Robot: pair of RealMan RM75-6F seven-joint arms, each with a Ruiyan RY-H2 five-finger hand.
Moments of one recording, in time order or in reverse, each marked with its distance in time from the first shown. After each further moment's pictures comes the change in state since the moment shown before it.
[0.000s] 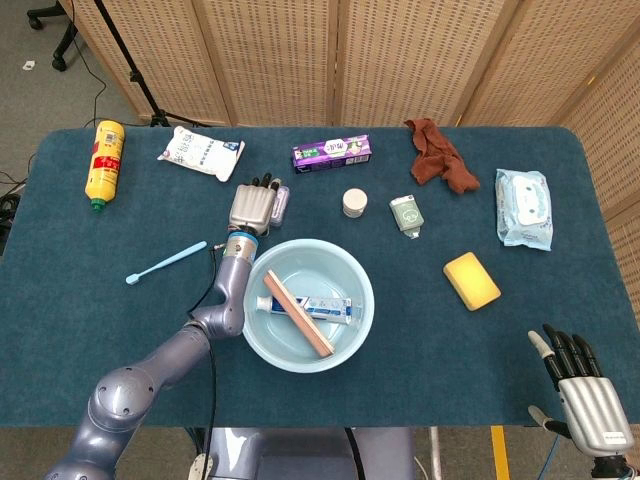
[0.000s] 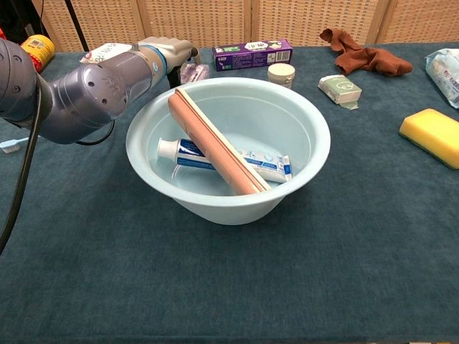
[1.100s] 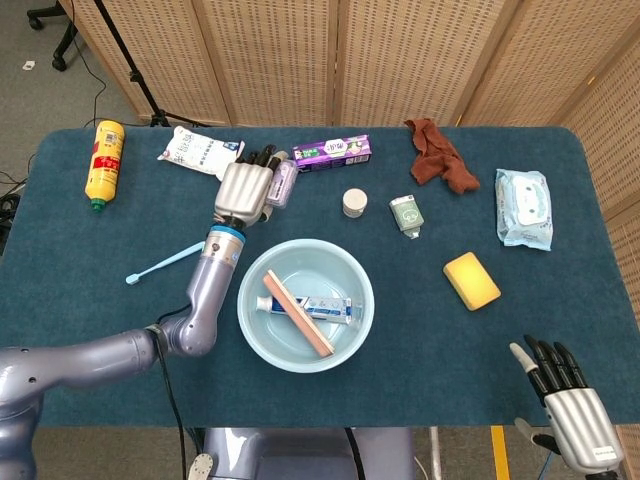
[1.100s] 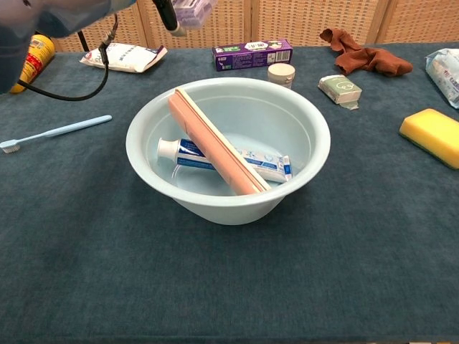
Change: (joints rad) left arm 0.162 0.451 -0.043 -0.917 -0.033 0.361 0.180; right arm -0.019 0.016 -0.048 -0.042 -0.128 0.051 -0.025
